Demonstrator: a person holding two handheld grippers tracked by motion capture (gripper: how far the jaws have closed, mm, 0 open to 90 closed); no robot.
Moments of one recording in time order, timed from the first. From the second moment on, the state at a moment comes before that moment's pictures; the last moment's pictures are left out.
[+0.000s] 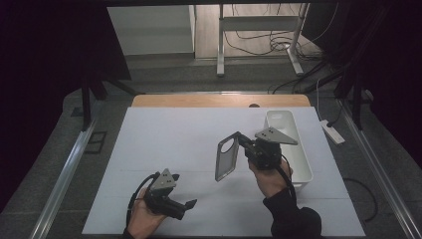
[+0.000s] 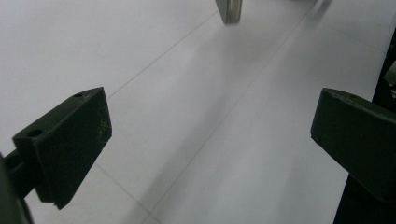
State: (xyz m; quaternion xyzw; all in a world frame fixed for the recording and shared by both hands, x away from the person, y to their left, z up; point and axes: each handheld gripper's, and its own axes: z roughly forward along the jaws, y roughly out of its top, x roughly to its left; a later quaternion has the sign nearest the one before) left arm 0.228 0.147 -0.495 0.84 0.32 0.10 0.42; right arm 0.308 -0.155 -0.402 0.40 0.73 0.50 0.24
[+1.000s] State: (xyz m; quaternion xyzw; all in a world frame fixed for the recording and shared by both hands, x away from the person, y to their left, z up) left arm 0.197 0.211 -0.504 0.81 0.39 0.11 0.42; right arm 0.344 -0.175 -0.382 0.43 0.71 0.49 0.28
